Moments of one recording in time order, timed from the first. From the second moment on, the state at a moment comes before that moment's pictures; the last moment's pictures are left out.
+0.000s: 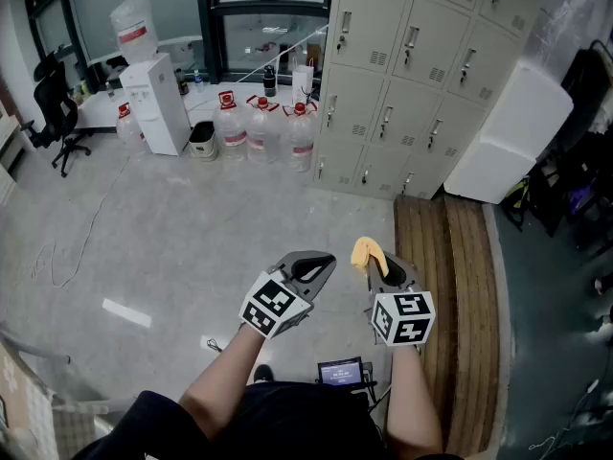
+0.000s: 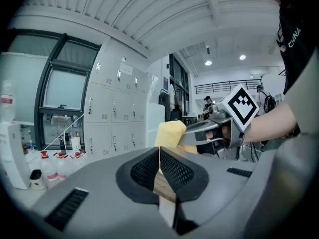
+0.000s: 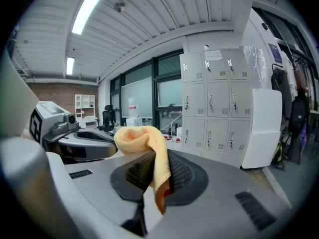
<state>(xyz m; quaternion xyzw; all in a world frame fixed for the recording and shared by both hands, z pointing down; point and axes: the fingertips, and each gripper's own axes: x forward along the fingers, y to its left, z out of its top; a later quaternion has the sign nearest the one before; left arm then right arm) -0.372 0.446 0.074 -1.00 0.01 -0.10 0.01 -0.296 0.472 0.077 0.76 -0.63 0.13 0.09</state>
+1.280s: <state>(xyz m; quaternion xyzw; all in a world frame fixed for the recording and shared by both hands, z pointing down) -0.372 0.440 0.081 -0.99 0.03 -0.11 0.01 -0.301 0.472 0.081 0.75 -0.64 0.14 0.09</state>
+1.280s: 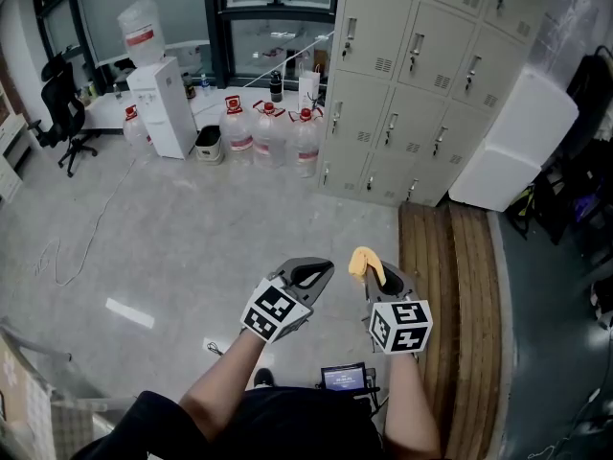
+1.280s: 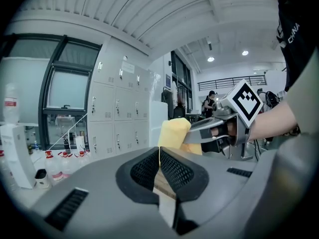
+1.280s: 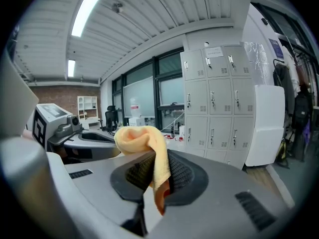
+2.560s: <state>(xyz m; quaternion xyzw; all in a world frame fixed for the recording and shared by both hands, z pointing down) -0.206 0.321 0.103 -0.99 0.05 -0.13 0.00 -0.127 0.361 0.102 0.74 -0.64 0.16 0.10</state>
